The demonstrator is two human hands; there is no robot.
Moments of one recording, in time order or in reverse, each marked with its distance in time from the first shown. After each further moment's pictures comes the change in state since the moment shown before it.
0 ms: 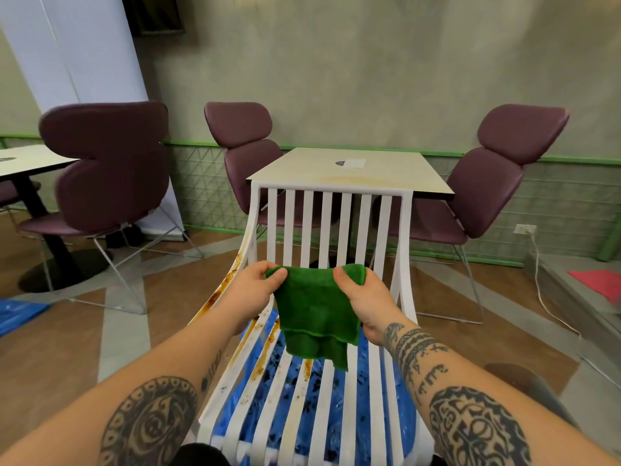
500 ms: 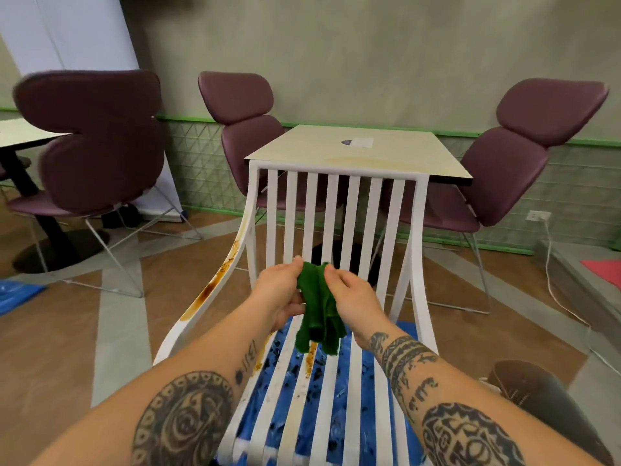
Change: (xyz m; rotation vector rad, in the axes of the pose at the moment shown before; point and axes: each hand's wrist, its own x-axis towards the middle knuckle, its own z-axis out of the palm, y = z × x) left_hand 0.033 0.004 0.056 -0.598 -0.027 -0.460; right_hand 0.046 0.037 0.019 -0.285 -0.024 -0.081
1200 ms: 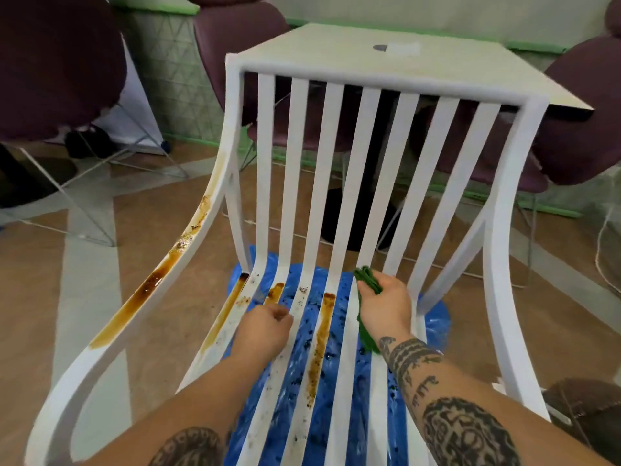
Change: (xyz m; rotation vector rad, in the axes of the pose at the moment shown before) left_hand 0.209 -0.146 -0.068 0.952 0.165 0.010; right_hand 0.170 0.164 -0.008 -0.328 0.328 0.163
